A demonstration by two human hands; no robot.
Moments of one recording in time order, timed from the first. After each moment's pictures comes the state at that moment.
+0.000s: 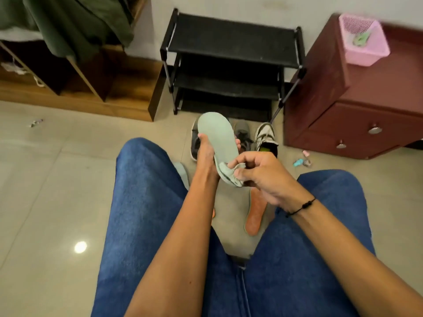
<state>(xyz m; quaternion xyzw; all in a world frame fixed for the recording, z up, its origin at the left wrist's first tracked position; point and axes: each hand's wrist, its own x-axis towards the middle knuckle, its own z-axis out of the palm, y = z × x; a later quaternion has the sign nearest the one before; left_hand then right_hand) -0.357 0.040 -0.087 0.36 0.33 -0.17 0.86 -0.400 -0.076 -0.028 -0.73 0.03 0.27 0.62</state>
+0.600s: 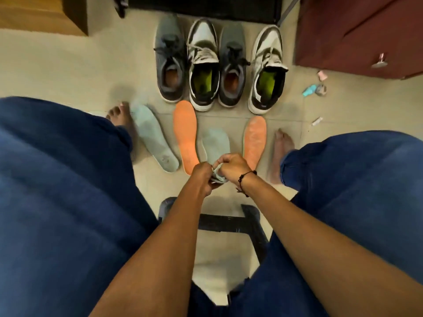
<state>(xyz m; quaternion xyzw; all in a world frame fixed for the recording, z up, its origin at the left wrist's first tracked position) -0.378 -0.009 -0.301 0.41 0.57 -0.39 0.60 -0.365 -0.090 -0.279 -0.75 0.28 0.43 0.41</state>
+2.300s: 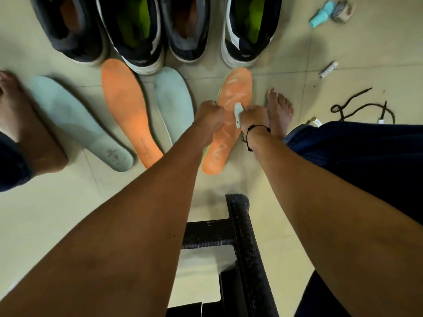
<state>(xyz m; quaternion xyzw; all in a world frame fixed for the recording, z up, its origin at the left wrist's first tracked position) -0.279 -0.119 -0.433 0.63 0.34 -0.48 0.51 -0.299 -0.226 -0.456 -0.76 0.46 0.37 0.29</state>
